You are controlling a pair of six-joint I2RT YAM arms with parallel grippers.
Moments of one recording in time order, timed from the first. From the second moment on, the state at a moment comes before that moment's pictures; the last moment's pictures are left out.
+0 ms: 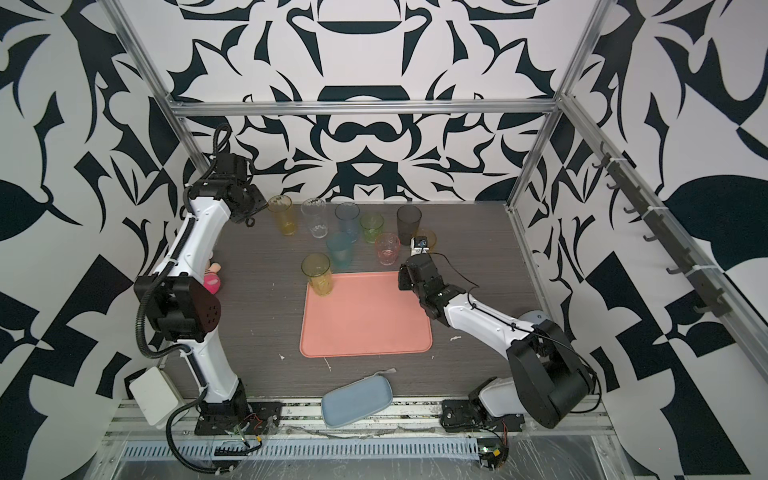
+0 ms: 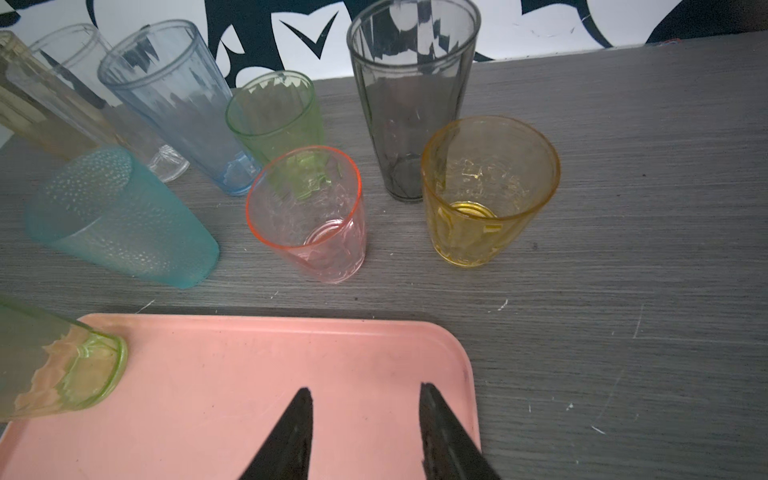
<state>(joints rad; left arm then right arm) -0.05 1.95 2.04 -0.96 -0.16 -0.59 0.55 1.38 0.75 0.04 0.26 0.41</state>
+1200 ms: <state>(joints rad) 0.00 2.34 2.33 -0.96 -0.03 -0.55 0.55 1.43 0.75 0.05 0.25 0.40</state>
